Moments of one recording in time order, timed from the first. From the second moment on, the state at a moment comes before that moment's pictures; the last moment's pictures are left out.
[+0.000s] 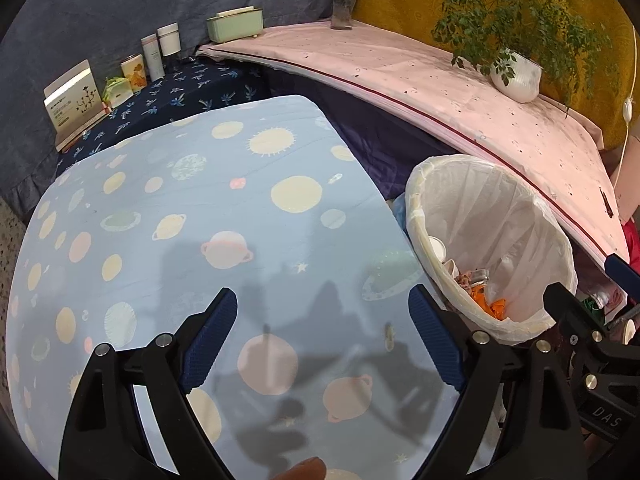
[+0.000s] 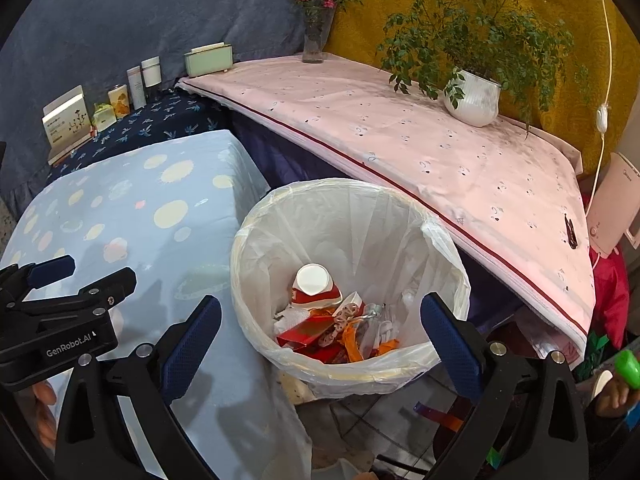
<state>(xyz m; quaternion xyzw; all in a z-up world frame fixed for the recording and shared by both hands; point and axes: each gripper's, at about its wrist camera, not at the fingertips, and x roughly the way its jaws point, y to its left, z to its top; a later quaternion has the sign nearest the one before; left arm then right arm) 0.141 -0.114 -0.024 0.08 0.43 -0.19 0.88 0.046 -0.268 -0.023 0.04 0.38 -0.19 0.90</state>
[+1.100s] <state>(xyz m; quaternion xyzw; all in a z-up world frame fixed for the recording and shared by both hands) 0.140 -0.116 -0.031 0.08 0.44 -0.18 0.88 0.052 -0.263 -0.026 0.03 0.38 -0.18 0.90</state>
